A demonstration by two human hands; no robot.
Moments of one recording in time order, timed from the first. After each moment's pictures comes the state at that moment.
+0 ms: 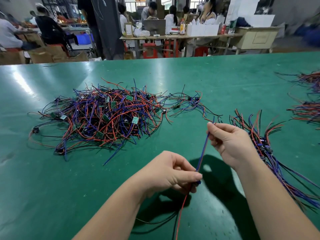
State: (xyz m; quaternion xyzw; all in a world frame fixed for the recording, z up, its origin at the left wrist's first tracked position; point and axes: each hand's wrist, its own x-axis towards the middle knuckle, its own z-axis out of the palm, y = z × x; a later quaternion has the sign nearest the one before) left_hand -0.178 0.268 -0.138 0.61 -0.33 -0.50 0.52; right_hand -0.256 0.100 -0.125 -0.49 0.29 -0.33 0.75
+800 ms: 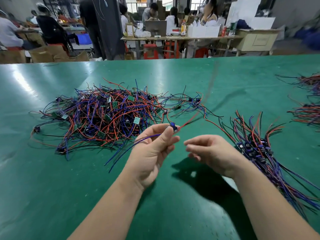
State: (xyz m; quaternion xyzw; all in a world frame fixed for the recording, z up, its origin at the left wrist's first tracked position) left_hand -0.164 0.267 -0.122 0.39 -0.20 -0.35 0.83; right_hand -0.255 0.121 -0.133 -0.60 0.23 -0.11 0.76
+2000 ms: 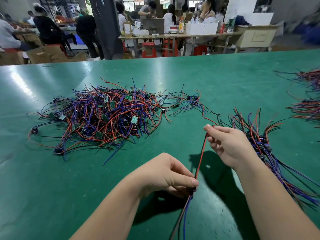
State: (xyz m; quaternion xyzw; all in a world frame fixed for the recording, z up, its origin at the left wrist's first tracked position) left_hand -0.171 0.273 -0.135 0.63 -0.31 -0.55 0.46; right_hand -0.255 0.093 -0.136 -0.49 0.34 -0.30 0.74
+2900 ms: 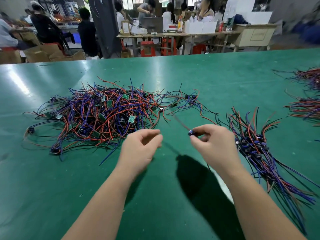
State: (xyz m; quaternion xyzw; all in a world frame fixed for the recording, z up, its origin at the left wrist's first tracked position) left_hand -0.139 0.270 -0.138 0.75 -0.23 -0.15 0.60; right_hand -0.255 0.123 -0.137 -0.84 0.28 -0.35 0.32
